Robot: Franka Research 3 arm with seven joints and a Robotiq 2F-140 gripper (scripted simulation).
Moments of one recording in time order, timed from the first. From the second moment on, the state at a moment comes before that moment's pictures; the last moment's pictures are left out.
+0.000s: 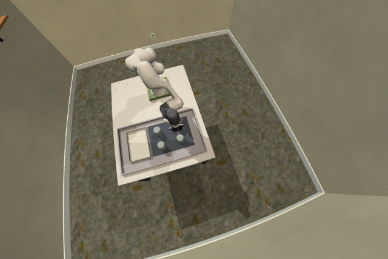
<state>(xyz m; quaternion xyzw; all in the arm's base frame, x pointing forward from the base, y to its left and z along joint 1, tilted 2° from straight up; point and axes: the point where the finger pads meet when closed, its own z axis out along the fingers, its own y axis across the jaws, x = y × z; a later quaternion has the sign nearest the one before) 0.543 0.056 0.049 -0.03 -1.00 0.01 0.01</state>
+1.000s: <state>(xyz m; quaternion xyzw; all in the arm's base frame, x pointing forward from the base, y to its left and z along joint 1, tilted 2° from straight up) 0.546 0.056 0.049 -0.03 -1.00 0.01 0.01</state>
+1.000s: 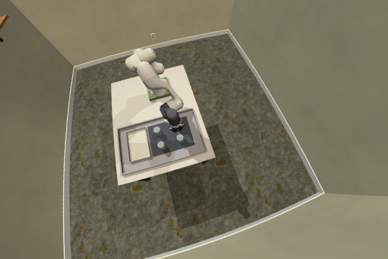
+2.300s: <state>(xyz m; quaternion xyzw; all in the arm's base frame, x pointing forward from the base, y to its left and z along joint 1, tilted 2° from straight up) 0.551 0.055 0.049 -0.03 -1.00 0.01 0.01</state>
